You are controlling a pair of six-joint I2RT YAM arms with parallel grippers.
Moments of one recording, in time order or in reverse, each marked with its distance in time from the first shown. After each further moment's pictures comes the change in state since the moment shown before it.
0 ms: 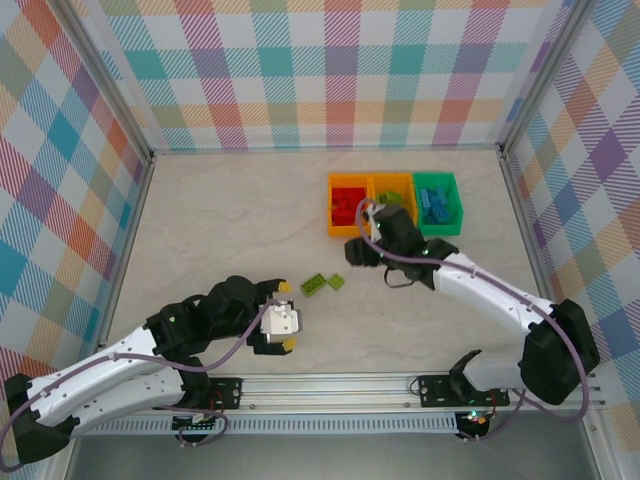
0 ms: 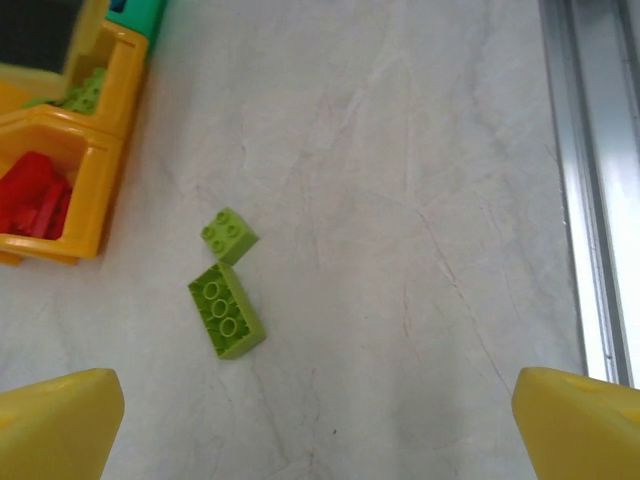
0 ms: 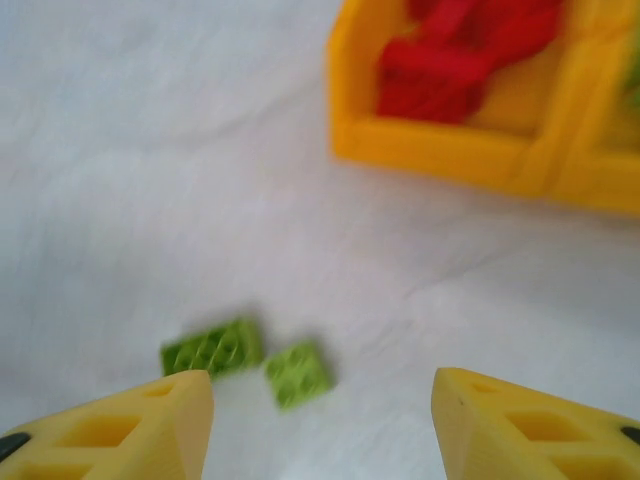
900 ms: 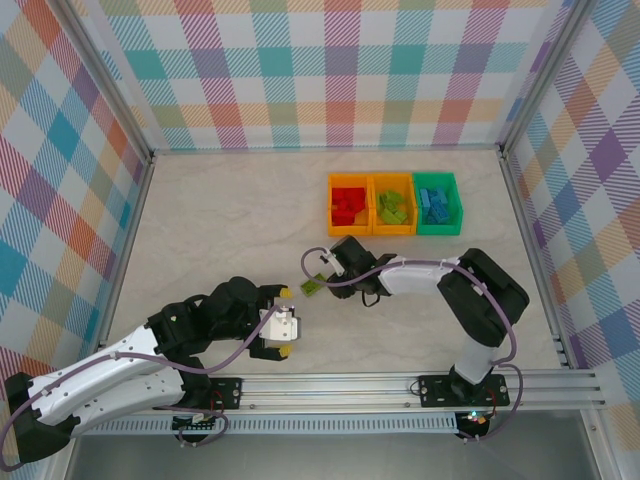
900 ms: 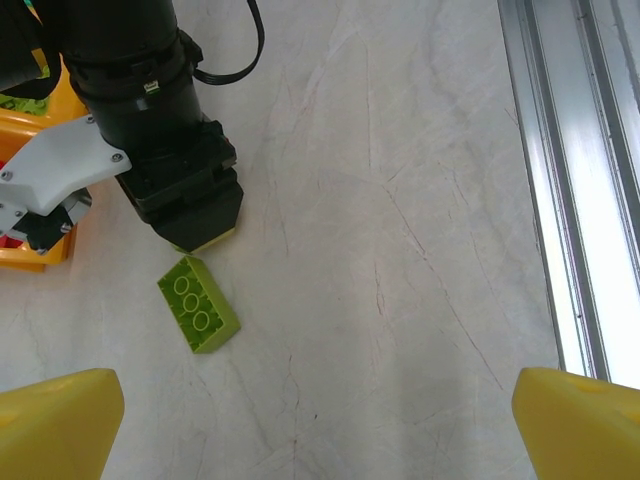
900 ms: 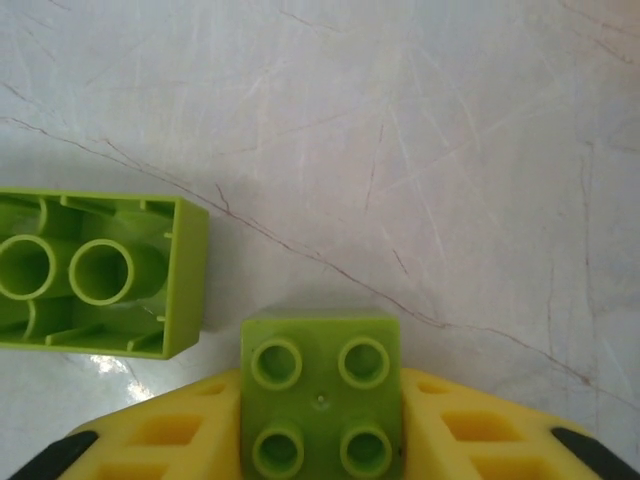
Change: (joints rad) left arm 0.000 0.009 0.002 -0.044 0.024 0.056; right arm 0.132 0.438 -0.015 0.233 0.074 -0.315
